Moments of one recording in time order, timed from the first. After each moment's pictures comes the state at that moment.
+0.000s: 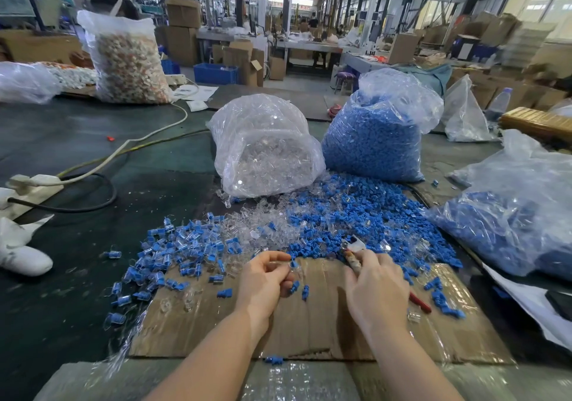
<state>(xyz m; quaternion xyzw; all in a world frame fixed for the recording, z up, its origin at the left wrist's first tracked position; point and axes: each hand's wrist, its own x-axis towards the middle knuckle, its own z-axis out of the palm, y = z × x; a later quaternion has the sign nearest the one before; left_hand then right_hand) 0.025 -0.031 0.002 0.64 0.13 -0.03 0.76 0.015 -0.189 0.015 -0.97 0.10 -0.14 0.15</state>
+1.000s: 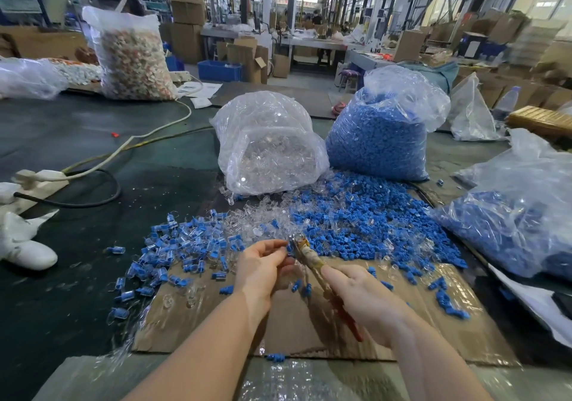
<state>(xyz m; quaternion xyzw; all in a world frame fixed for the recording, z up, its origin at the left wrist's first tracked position) 0.037 -0.025 0.013 0.57 0.19 -0.04 0.80 0.009 -0.181 0.041 -0.86 0.03 0.18 0.49</state>
